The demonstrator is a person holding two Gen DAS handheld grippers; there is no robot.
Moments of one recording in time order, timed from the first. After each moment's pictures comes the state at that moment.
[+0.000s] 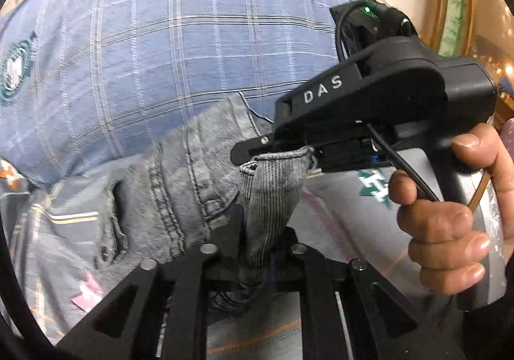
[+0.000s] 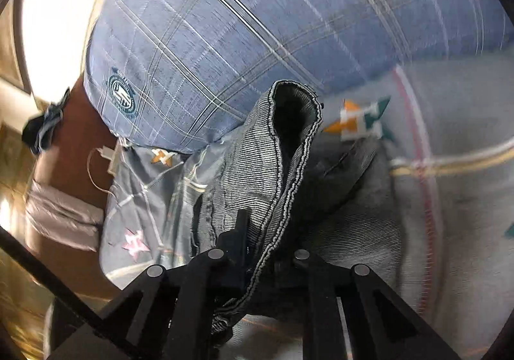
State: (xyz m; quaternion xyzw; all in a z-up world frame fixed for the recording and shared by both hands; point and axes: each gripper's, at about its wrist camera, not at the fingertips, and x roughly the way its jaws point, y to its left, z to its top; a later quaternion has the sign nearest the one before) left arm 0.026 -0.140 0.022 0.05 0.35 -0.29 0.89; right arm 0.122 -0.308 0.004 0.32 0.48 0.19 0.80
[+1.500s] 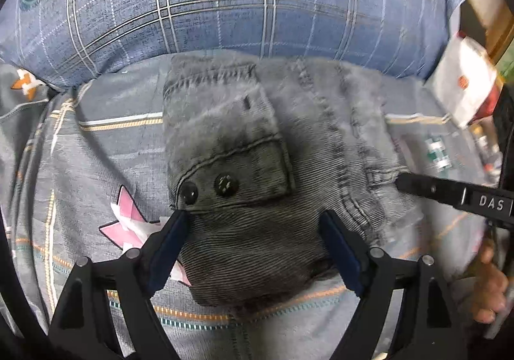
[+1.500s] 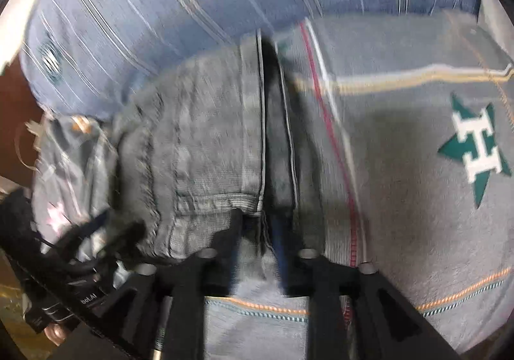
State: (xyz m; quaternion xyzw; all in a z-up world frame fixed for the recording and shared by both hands) left arm 0.066 -0.064 -0.020 0.01 0.53 -0.19 0.83; right arm 0.071 -0.318 -0.036 0.24 0.55 0.06 0.80
